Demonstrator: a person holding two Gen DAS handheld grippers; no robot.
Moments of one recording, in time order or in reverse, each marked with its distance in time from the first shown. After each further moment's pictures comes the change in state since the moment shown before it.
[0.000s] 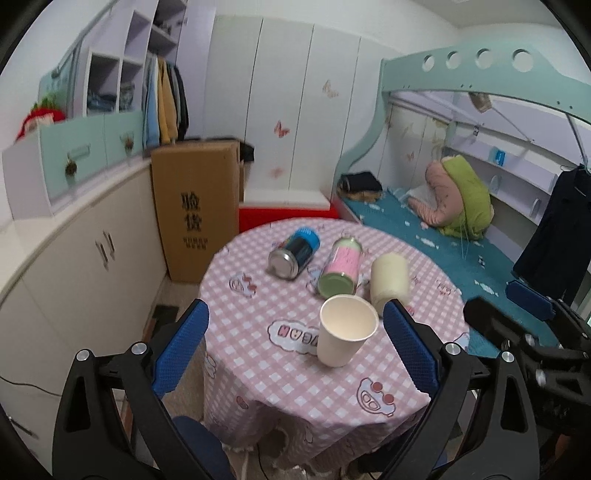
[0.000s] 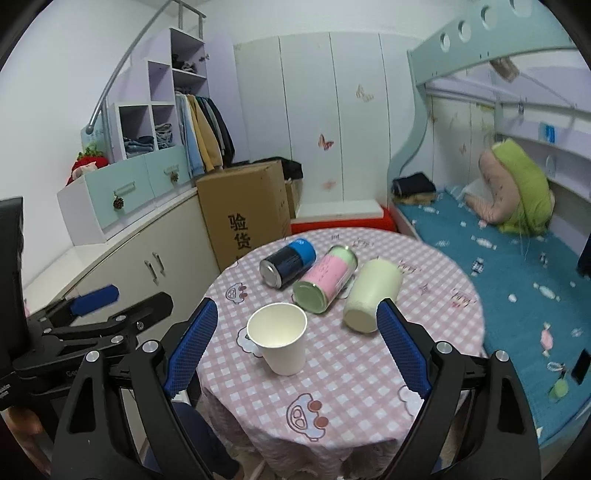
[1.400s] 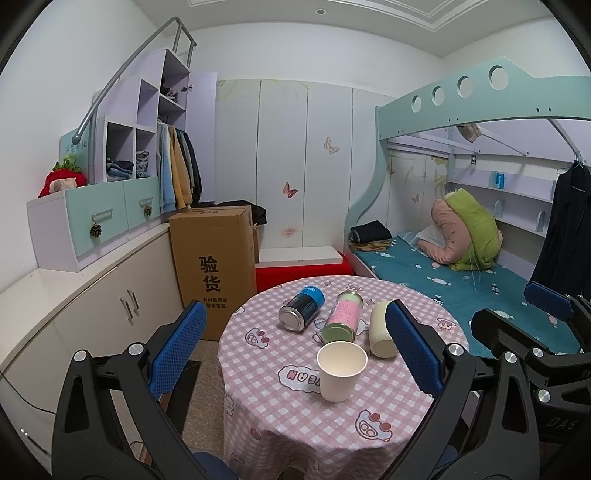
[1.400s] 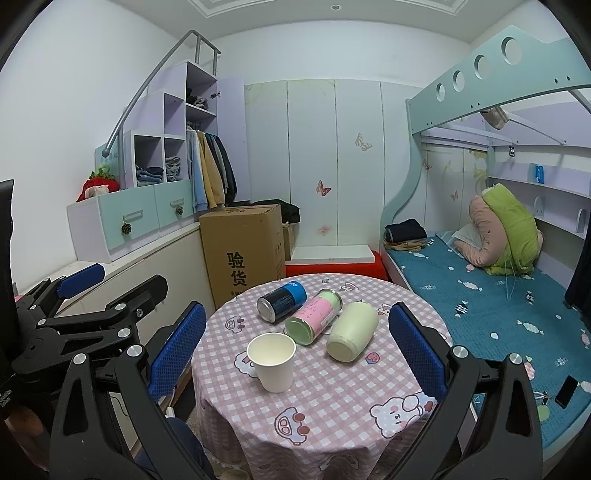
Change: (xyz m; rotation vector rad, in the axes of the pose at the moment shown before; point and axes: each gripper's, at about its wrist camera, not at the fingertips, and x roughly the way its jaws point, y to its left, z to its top) left arm -0.061 -0.035 0.006 0.076 -0.225 0.082; right arm -0.069 0.002 0.002 -0.055 -0.168 -0.023
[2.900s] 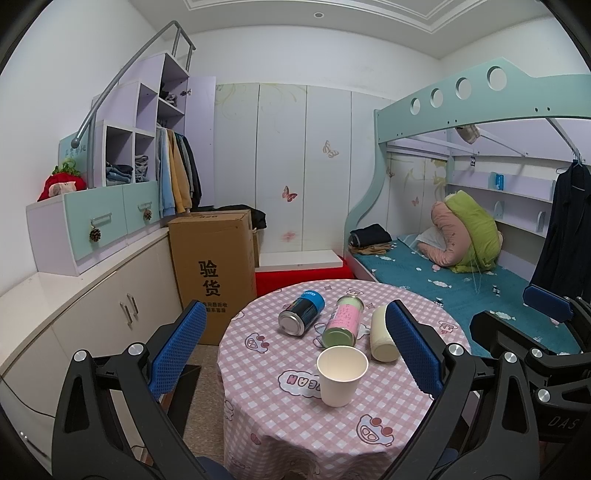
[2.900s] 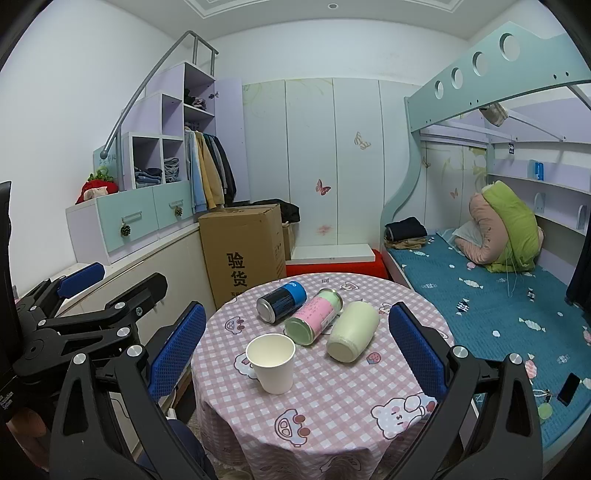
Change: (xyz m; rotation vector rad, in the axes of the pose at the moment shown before) left arm 0.007 0.003 0.004 0.001 -0.011 -0.002; right arm 0.006 -0.004 0.000 0.011 0.002 0.003
